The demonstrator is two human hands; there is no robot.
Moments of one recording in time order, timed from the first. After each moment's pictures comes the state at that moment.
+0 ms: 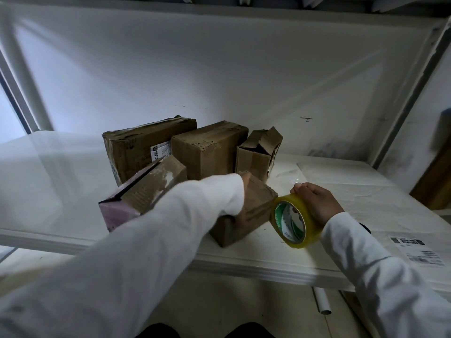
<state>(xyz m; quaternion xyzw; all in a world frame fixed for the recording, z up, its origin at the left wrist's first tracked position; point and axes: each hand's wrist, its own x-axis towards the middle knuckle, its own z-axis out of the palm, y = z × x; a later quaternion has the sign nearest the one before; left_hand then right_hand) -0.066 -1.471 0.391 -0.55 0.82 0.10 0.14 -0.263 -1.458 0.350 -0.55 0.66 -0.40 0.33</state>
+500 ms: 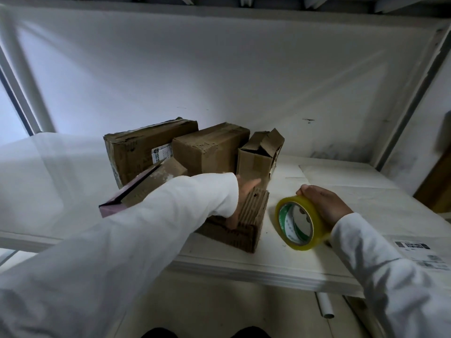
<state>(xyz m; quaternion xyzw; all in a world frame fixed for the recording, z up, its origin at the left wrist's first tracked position) -0.058 -1.495 0.368 -0.58 0.79 0.17 0.07 -0.271 -1.457 0.357 -0.53 0.66 -0.37 0.37</state>
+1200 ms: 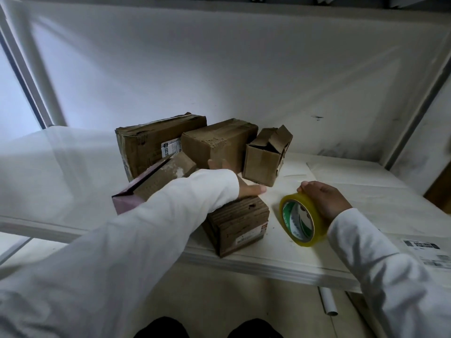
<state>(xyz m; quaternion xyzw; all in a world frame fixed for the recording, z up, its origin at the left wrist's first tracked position) -0.050 -1.474 0.397 -0.71 0.67 0.21 0.00 -0.256 -1.456 0.359 -0.53 0.67 -0.38 0.36</state>
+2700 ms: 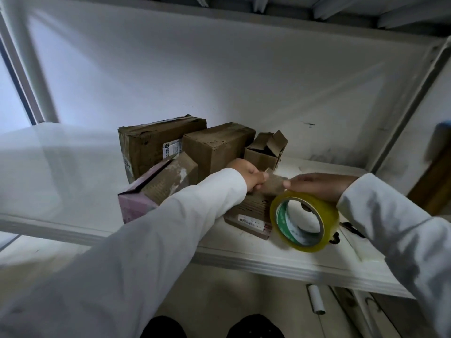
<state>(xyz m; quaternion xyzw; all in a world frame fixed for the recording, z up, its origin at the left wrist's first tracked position) -0.058 -1.460 0.400 -0.57 0.67 0.37 -0.30 -0.237 -1.439 0.438 -0.69 0.63 -0.05 0.36</state>
